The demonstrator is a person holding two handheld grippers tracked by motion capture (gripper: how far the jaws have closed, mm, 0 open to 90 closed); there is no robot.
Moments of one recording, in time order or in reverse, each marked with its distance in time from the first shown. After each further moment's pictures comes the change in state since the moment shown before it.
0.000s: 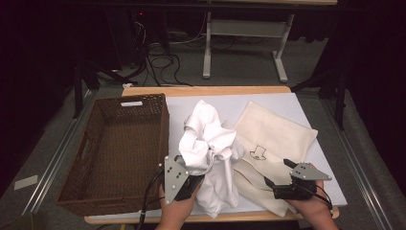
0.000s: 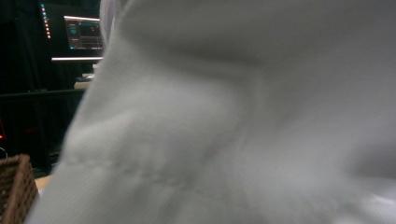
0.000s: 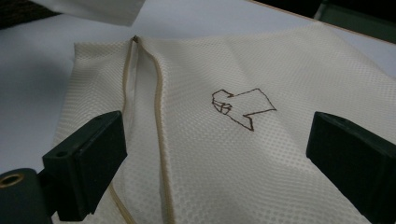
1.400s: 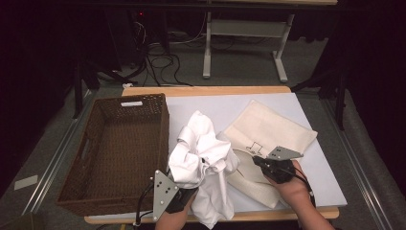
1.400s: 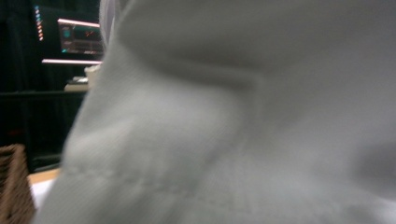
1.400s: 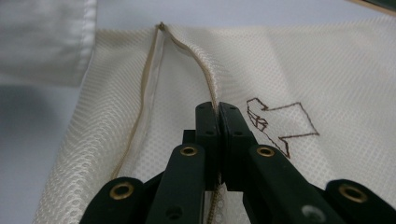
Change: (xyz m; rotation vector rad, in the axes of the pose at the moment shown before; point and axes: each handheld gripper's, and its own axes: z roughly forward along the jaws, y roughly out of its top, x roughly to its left) left arm 0.000 -0.008 -0.020 -0.049 -0.046 -0.027; right arm 0.007 0.042 0.052 0.116 0.064 -0.007
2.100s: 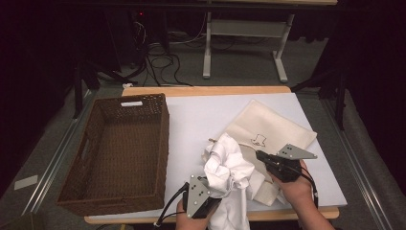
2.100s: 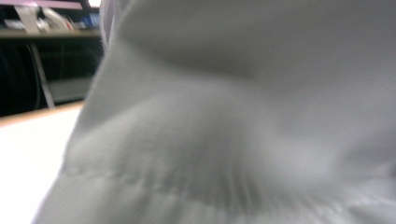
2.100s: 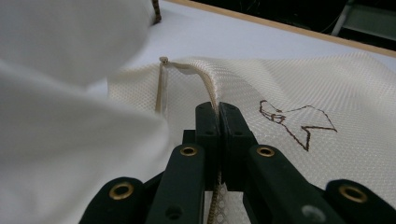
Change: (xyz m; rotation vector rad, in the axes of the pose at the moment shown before) left arm -0.037 -0.056 0.036 0.245 -0.129 -0.018; right arm -0.004 0.006 -0.022 -0.156 0.018 0.078
